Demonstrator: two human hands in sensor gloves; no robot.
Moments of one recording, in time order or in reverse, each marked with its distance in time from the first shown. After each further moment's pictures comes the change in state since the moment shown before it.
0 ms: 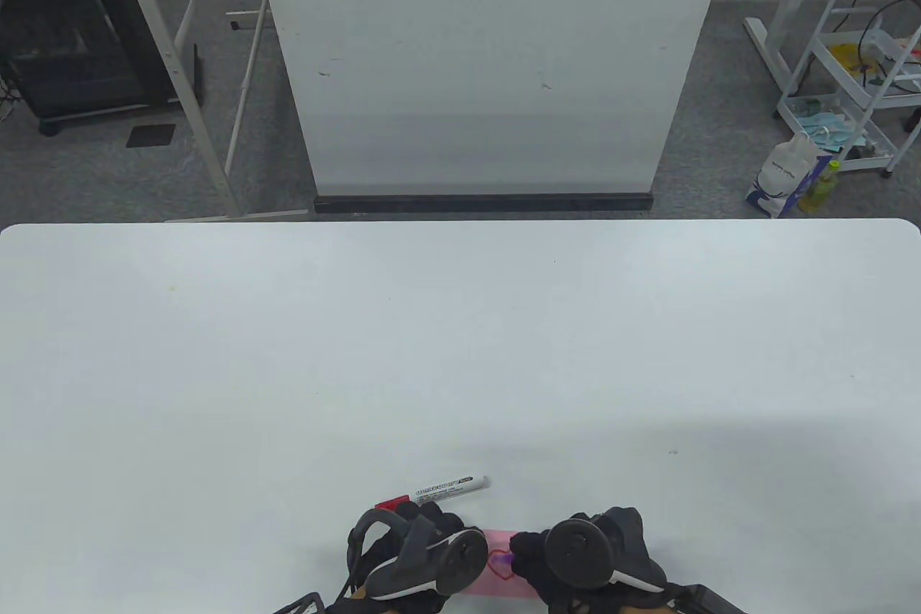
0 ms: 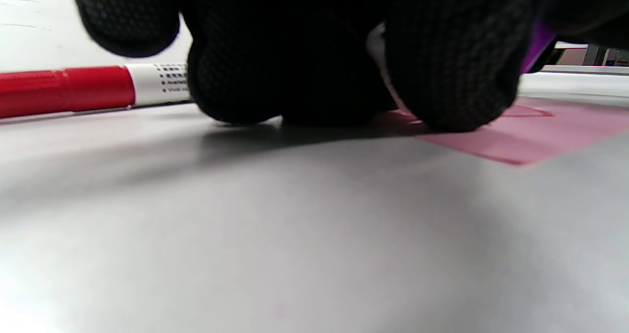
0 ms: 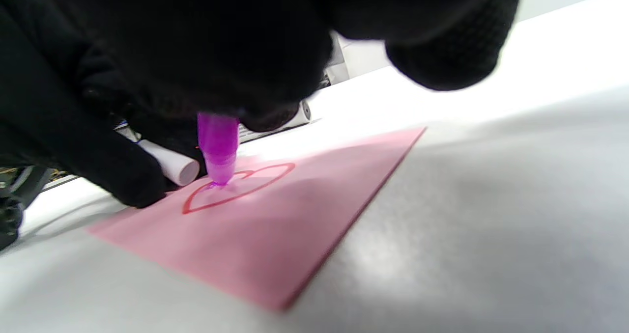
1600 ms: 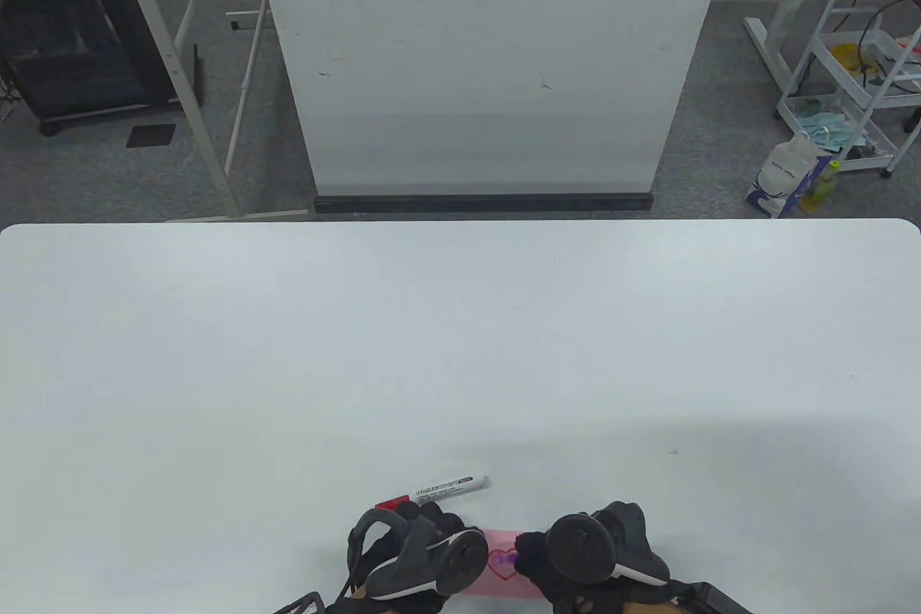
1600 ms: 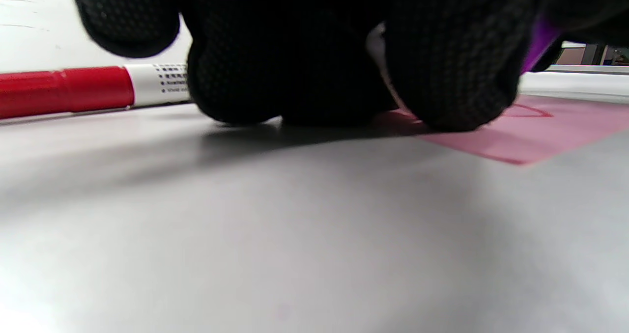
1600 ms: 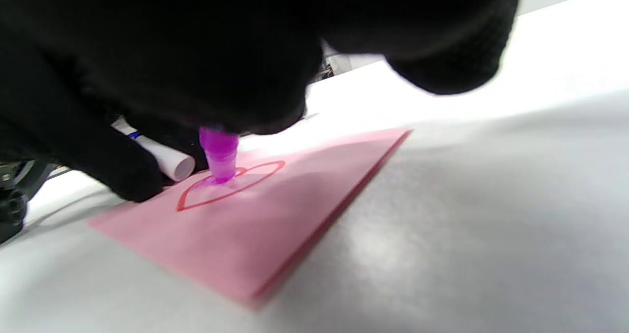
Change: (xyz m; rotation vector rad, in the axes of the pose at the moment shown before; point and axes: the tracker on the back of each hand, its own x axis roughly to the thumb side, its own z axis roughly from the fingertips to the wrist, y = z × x) left_hand 0.000 0.000 0.000 0.000 -0.004 -0.001; right_hand -0.001 -0.005 0.000 0.037 -0.001 0.020
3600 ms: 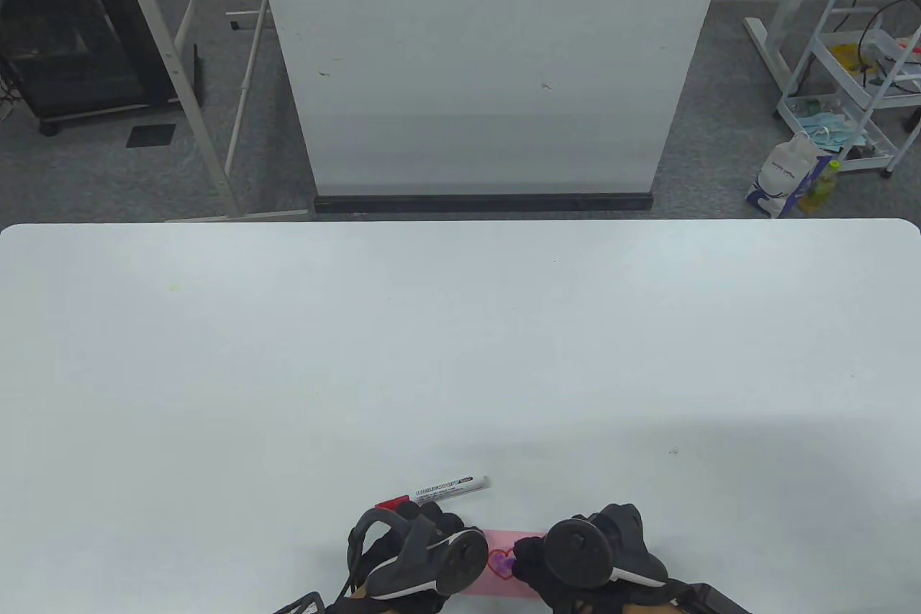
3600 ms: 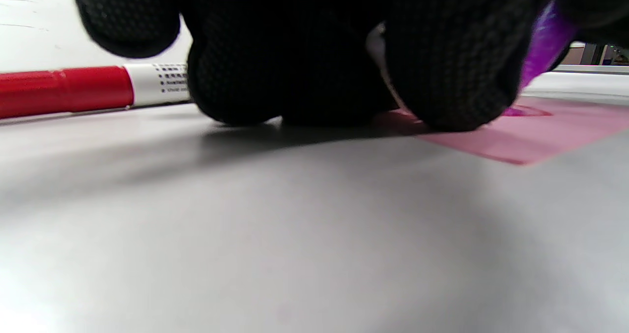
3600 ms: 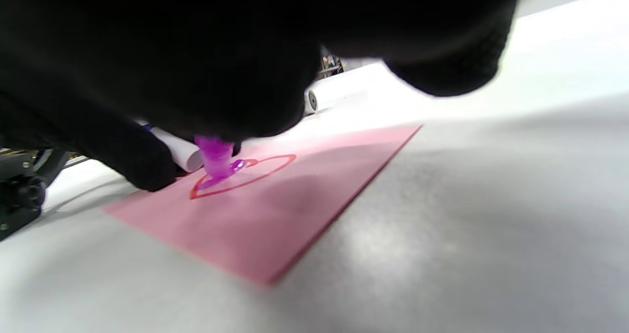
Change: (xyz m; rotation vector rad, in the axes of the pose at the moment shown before) left_hand 0.000 0.000 0.000 0.000 -0.001 0.000; right_hand 0.004 0.000 0.001 0.012 -0.024 0.008
